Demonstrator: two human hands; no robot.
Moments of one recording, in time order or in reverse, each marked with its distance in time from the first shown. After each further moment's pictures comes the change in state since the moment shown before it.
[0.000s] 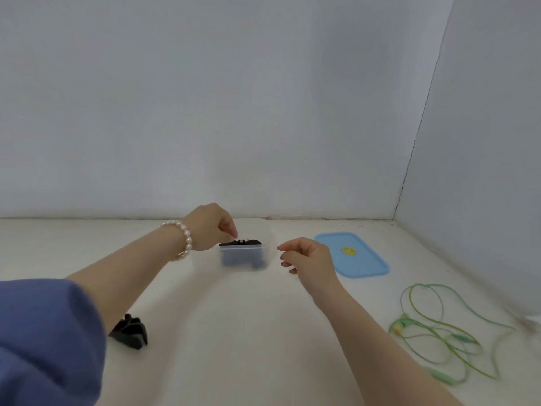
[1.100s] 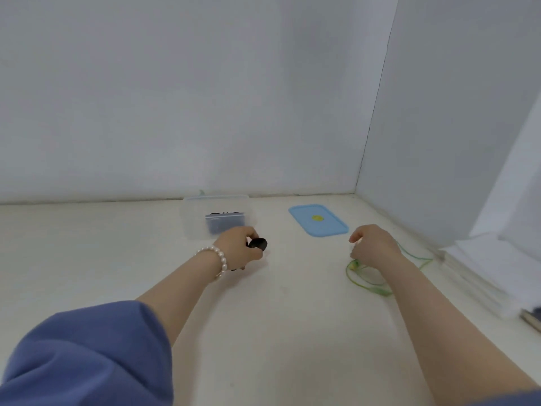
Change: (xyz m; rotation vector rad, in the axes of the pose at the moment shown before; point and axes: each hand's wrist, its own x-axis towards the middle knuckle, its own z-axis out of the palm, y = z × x) left_hand -0.071 0.055 0.082 -0.348 -0.127 -0.069; right_hand -0.057 -0.002 -0.132 -1.021 0.230 0.308
